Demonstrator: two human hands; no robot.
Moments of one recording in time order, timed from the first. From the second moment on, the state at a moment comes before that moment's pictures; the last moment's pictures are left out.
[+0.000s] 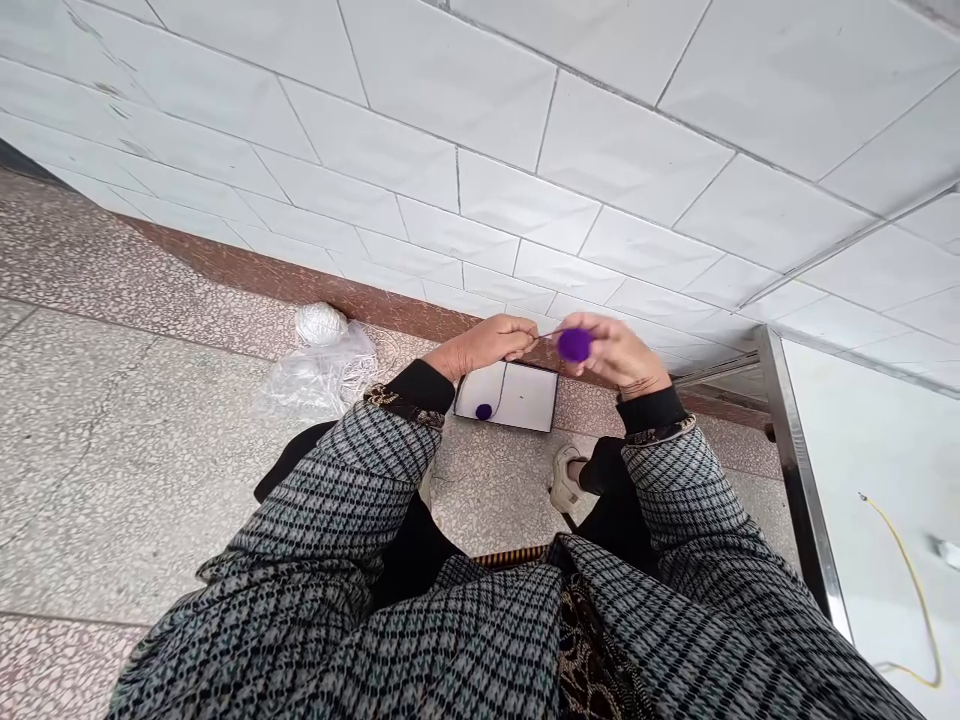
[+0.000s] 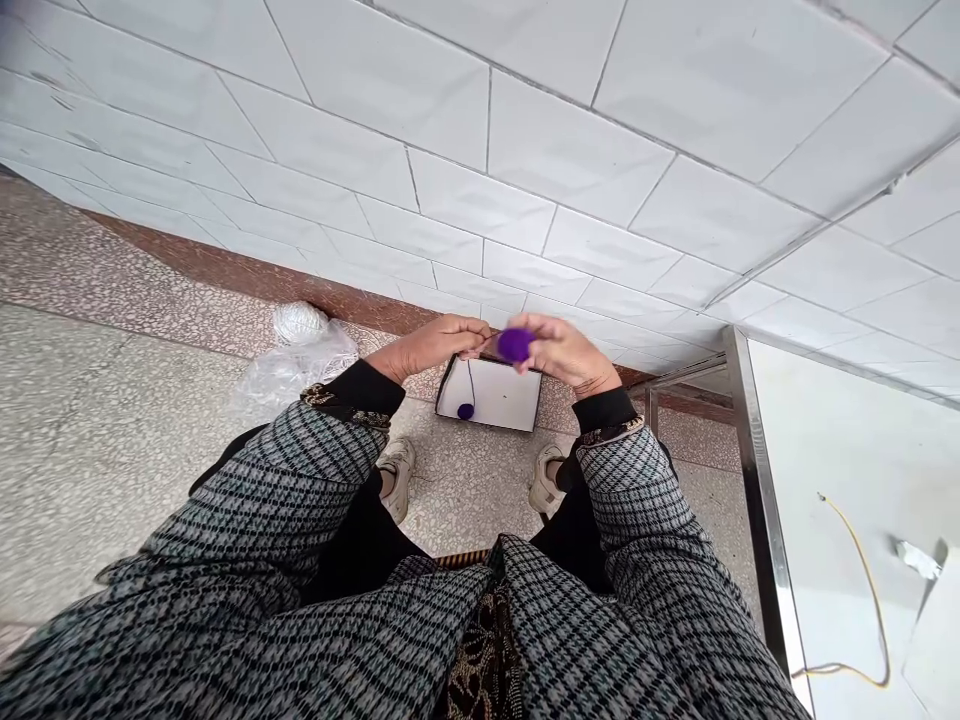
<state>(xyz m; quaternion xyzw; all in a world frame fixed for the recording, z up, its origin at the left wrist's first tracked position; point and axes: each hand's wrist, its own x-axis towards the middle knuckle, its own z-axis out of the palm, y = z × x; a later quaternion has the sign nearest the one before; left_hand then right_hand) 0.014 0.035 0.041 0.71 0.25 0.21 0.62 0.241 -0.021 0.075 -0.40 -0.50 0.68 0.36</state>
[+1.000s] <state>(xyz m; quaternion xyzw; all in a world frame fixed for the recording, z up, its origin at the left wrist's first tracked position) 0.025 0.028 0.039 0.80 0.25 0.16 0.52 0.216 -0.005 0.038 -0.64 -0.54 0.42 0.34</state>
